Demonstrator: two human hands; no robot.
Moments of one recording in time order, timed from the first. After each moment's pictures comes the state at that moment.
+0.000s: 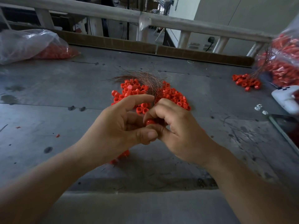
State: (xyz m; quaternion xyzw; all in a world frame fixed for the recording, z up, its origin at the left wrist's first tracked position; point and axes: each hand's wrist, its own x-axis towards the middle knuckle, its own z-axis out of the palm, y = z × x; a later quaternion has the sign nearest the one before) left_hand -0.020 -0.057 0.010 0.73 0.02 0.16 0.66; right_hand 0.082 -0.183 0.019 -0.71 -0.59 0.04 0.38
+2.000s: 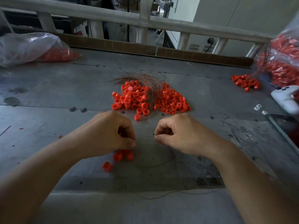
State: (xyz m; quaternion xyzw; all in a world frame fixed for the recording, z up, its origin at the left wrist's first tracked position) left_hand -0.014 -0.023 -0.002 0.94 0.08 0.04 0.33; right_hand 0.100 -0.187 0.015 -0.83 -0.50 0.15 0.19
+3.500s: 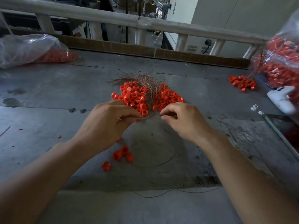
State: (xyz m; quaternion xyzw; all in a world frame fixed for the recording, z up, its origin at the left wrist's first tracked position) left_hand -0.007 -0.027 -0.004 0.93 0.06 0.26 0.24; right_hand 0.127 -0.181 -0.002 -0.88 -0.41 0.01 0.24
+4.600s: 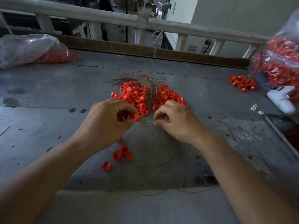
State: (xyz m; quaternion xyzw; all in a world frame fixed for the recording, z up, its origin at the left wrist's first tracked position) left_hand -0.007 -0.032 -0.003 0.91 0.13 0.25 0.31; right_hand 0.125 -0.175 -0.006 -0.85 -0.49 0.01 0.20
